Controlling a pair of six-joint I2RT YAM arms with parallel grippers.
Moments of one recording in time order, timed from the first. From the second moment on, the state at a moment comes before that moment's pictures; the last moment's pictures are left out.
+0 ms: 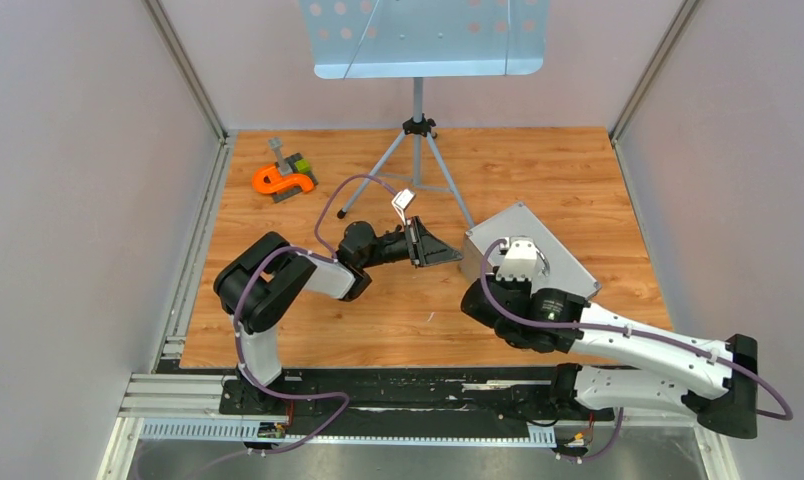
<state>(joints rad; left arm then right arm) -0.72 1.85 0.75 1.33 0.68 -1.24 1.19 0.98 0.87 -0.99 0.82 1.00</state>
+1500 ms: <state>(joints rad) -0.72 1.92 0.71 1.32 0.68 -1.23 1.01 1.07 0.83 -0.74 0.67 0.70</state>
